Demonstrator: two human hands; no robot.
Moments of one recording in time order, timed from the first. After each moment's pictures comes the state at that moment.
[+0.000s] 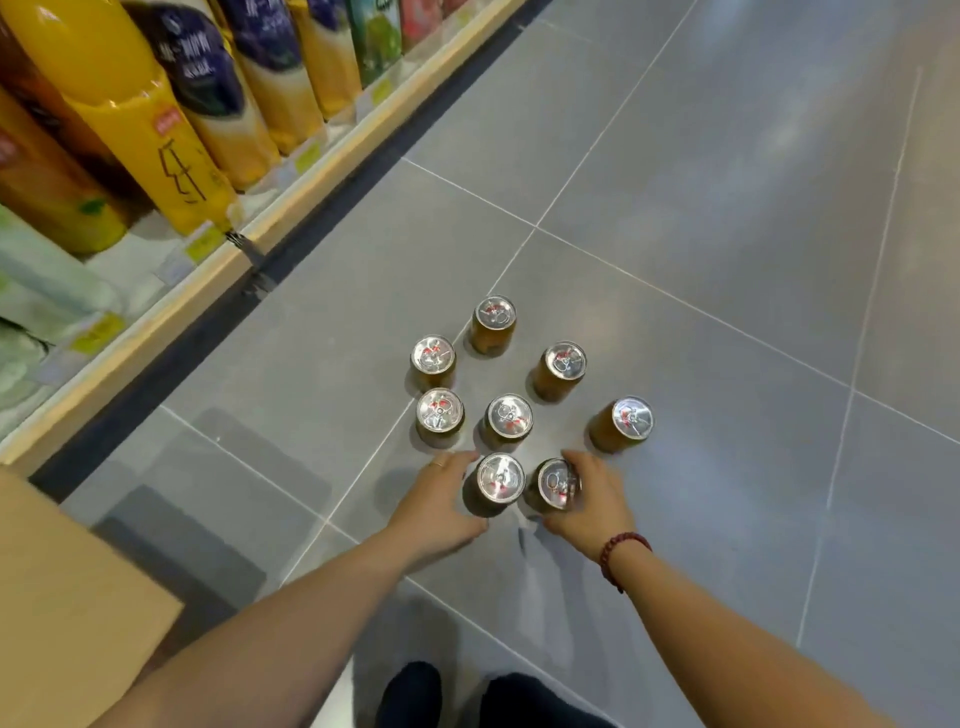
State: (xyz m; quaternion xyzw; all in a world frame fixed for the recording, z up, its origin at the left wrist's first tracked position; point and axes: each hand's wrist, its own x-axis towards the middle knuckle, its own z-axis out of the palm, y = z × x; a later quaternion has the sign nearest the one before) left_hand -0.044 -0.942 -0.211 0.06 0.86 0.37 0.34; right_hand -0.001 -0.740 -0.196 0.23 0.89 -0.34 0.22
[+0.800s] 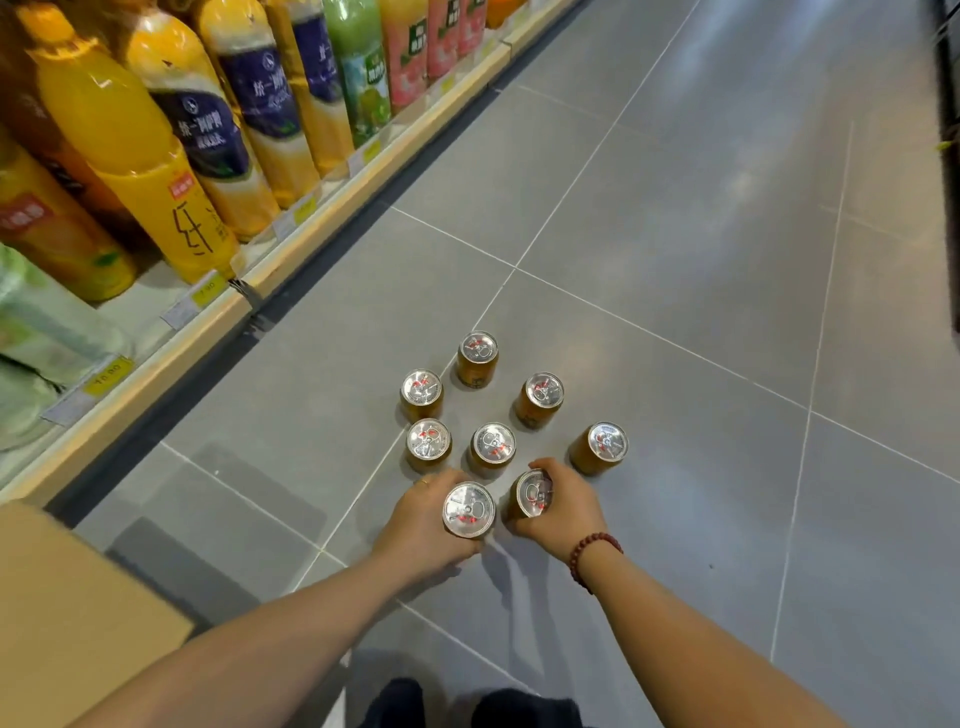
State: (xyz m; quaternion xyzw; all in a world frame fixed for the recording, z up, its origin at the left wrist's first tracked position) left_hand -0.043 -0.940 -0.182 0.10 0.88 0.41 0.24; right_hand -0.016 -0.756 -0.162 0.21 0.90 -0.35 0.18
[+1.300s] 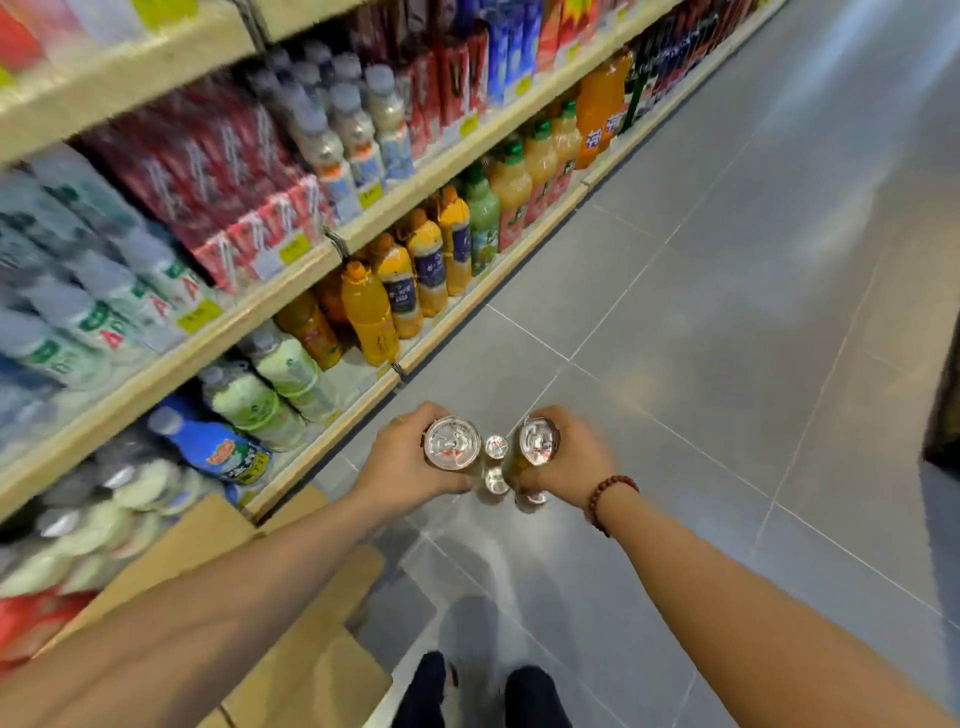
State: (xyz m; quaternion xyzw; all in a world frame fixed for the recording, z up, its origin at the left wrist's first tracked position) left_hand -0.061 -1.038 0.241 0.01 0.89 0.43 0.15; right_hand -0.060 -0.827 0.251 0.07 0.90 -0.38 0.19
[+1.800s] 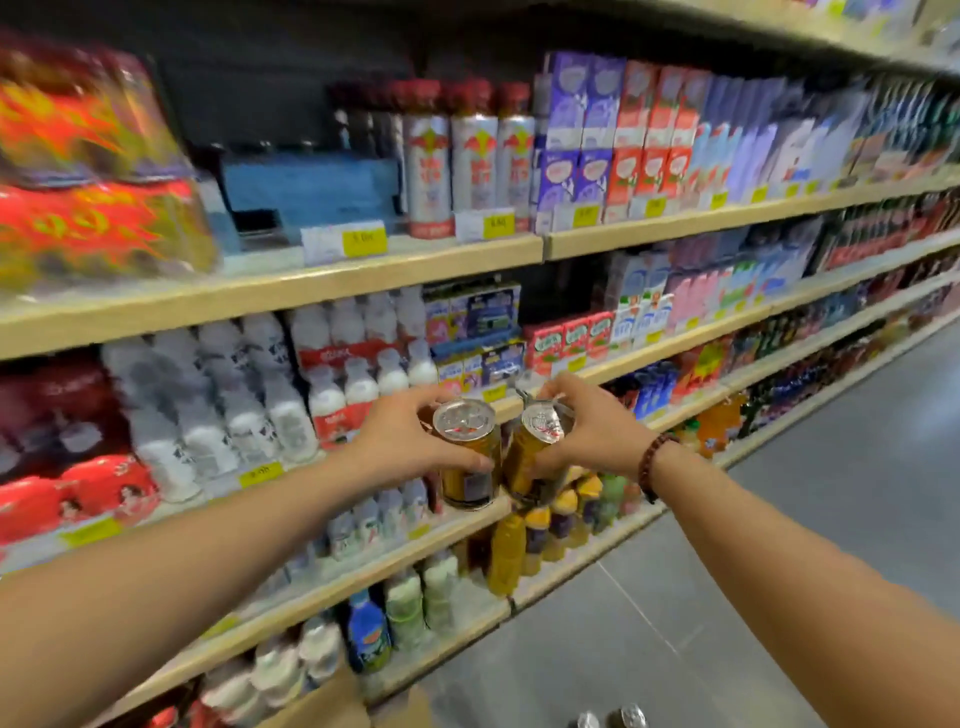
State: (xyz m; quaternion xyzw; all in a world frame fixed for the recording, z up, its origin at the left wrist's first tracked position) left_hand -0.064 -1.214 0.651 -0.05 0.90 0.43 -0.08; right_hand -0.136 -1.003 0.672 -0.25 0.88 -0.37 0.13
